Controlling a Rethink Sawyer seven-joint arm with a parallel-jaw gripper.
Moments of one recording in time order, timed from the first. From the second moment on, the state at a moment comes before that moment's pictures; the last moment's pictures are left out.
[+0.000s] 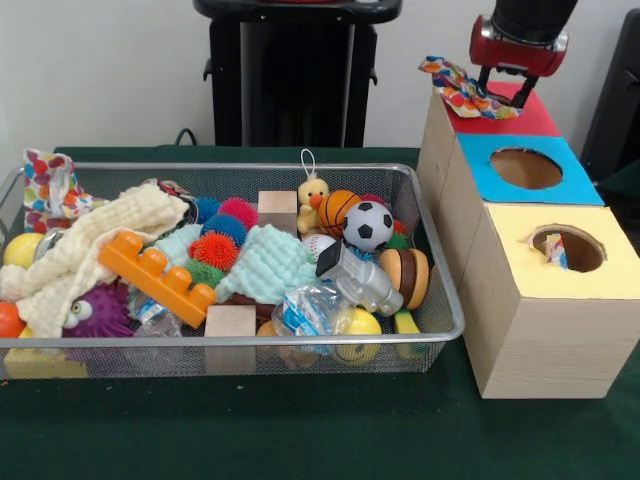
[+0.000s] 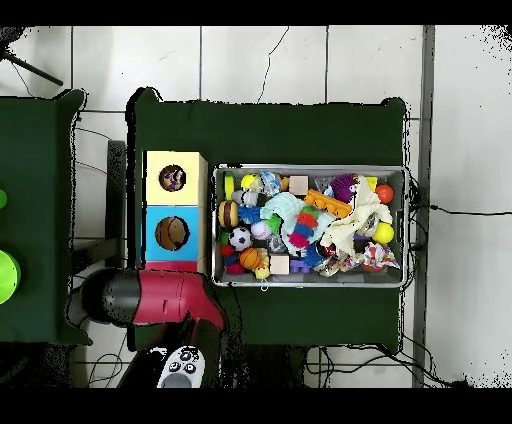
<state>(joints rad) 0.31 -0.70 -0.23 1.87 0.23 0.66 1.84</state>
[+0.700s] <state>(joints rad) 0.27 -0.75 -0.22 1.95 0.24 0.59 1.84</state>
